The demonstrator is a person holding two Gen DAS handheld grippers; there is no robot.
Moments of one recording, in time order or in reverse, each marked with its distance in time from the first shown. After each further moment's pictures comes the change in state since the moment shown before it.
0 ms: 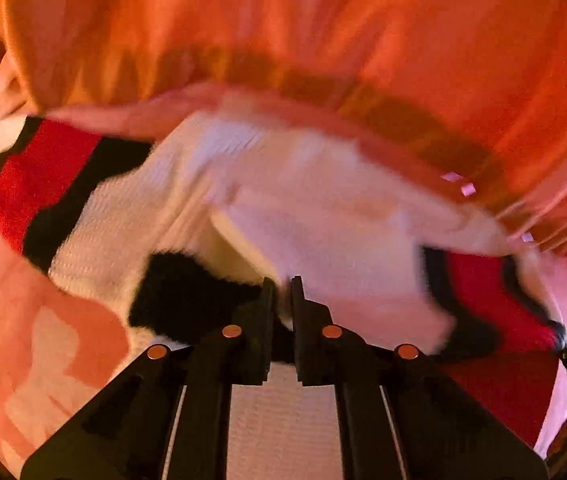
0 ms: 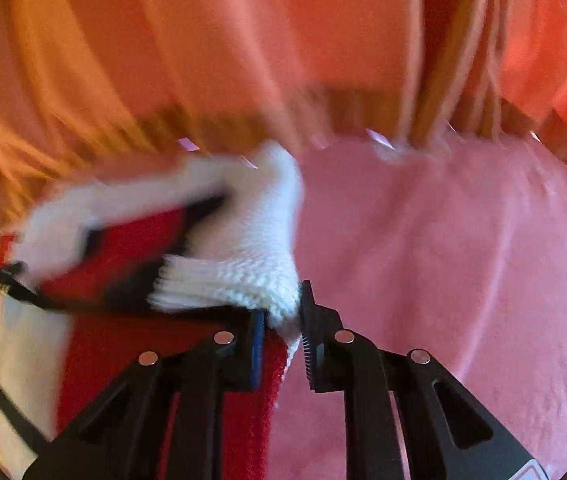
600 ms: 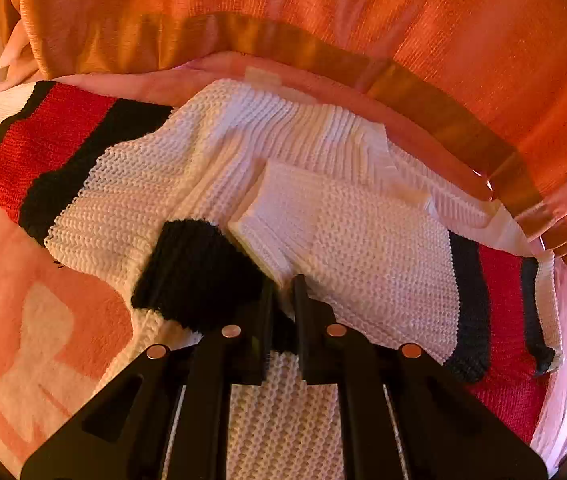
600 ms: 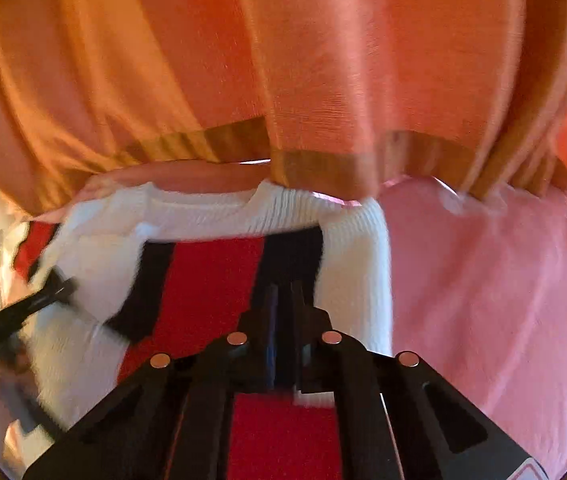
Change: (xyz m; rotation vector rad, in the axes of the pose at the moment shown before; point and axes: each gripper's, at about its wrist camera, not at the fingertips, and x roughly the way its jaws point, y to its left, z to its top) left arm 0.007 0.012 -0.003 -0.043 0.014 0.007; right arm -0.010 0.087 0.074 -0.137 -0.096 0.120
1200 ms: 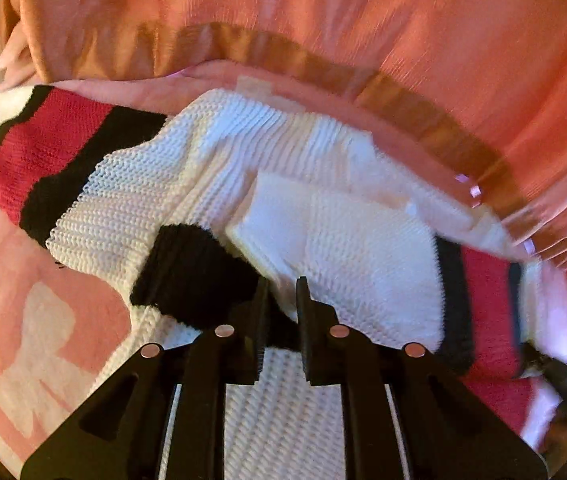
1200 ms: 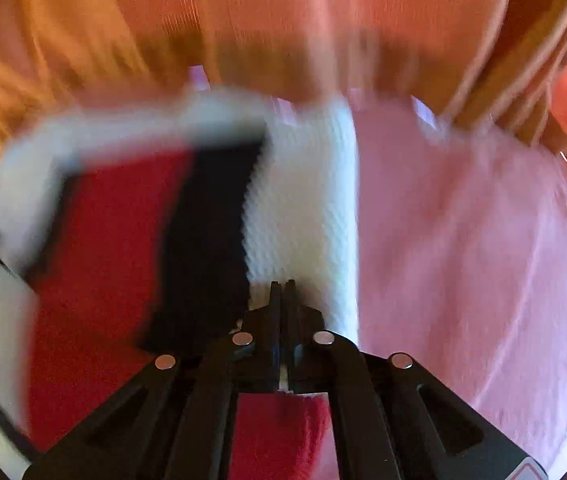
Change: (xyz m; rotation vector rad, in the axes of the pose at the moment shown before) left arm -0.019 0.002 0.004 -0.024 -0.024 -0.074; right arm 0.022 -0.018 -0.058 -0.035 0.138 -0.158
